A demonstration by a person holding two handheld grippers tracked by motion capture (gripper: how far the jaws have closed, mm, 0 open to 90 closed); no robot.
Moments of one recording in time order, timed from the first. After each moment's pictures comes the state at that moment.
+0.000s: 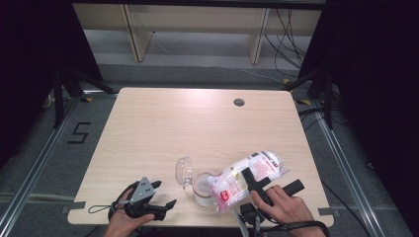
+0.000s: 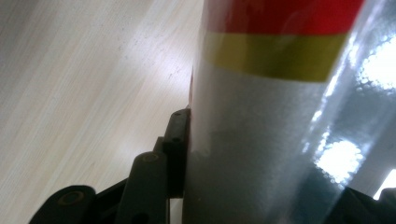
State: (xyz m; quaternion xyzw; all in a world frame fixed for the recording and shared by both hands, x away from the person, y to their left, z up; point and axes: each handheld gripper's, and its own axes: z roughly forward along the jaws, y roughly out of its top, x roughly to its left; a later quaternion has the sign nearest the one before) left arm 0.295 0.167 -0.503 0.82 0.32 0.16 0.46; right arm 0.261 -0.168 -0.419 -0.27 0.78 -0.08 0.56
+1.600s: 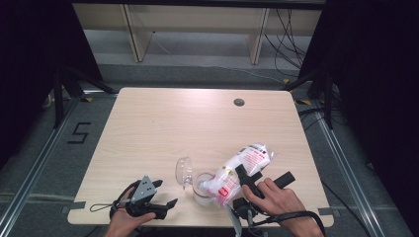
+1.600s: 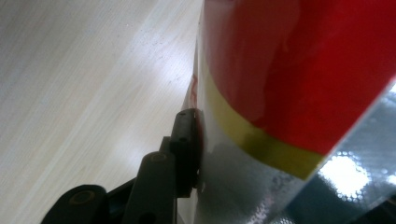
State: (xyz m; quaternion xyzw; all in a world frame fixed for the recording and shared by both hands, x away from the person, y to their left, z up) left arm 0.297 0.164 -0.503 0.81 0.33 0.16 0.46; right arm 0.274 -0.150 -0.411 -0.30 0.79 -0.10 0.53
